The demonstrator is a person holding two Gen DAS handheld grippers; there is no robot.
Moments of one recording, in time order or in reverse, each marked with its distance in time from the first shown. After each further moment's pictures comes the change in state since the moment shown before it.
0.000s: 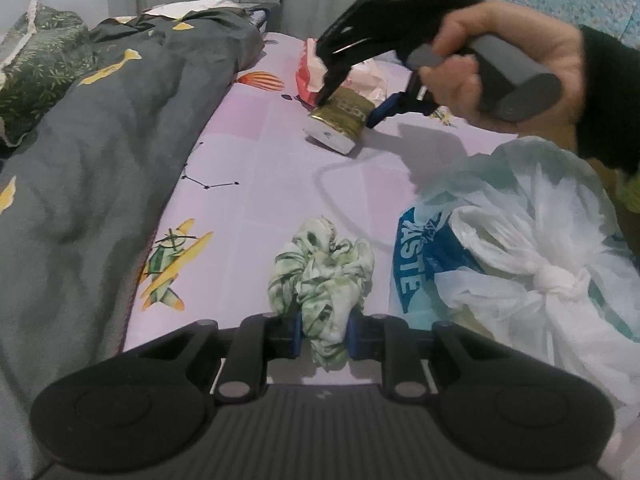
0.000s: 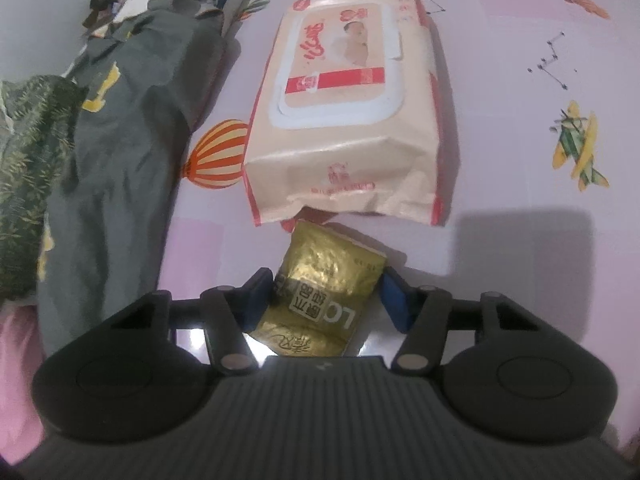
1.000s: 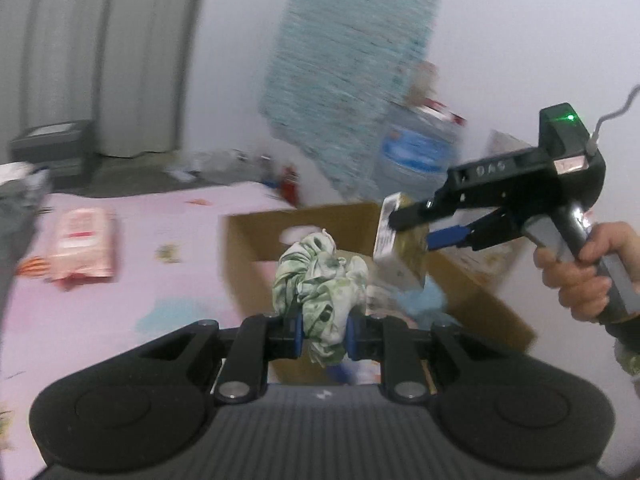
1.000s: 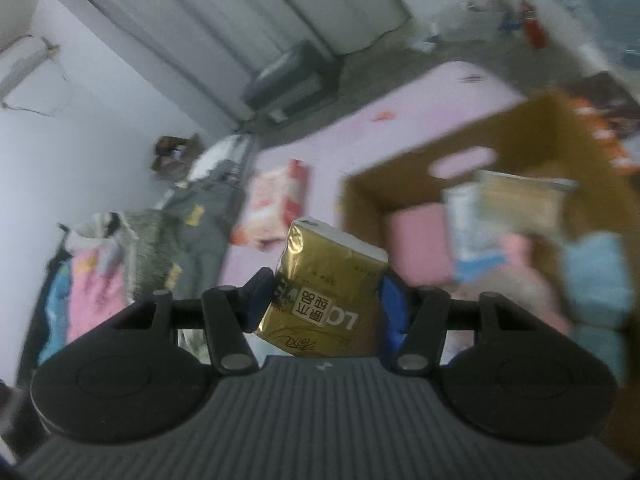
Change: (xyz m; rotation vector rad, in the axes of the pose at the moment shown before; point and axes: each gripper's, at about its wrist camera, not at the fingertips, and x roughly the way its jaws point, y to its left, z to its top) left arm -0.121 -0.219 0.041 0.337 -0.231 -0.462; right arm -0.370 -0.275 -0.203 0.157 -0.377 0.183
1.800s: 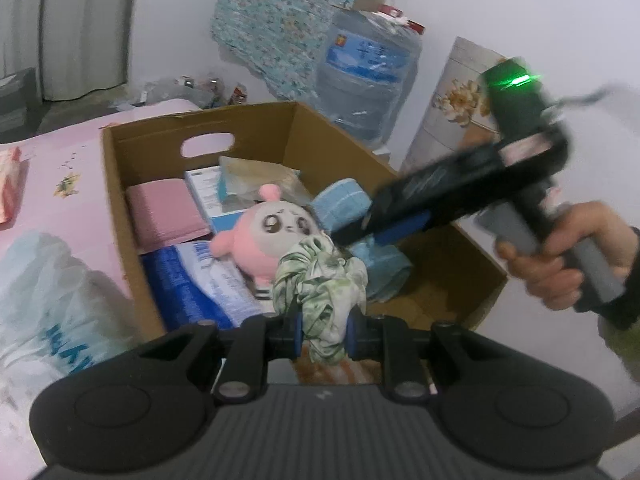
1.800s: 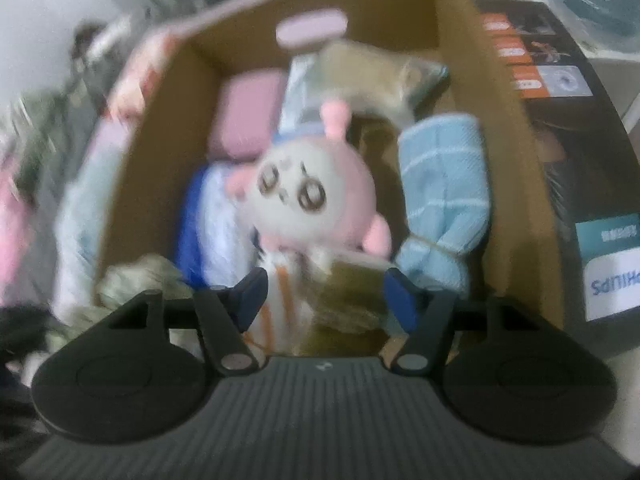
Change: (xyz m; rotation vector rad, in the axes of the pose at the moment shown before) left arm 0.099 -0.066 -0.028 0.016 0.229 -0.105; right arm 0.025 -0.102 -0.031 -0.071 0.220 -0.184
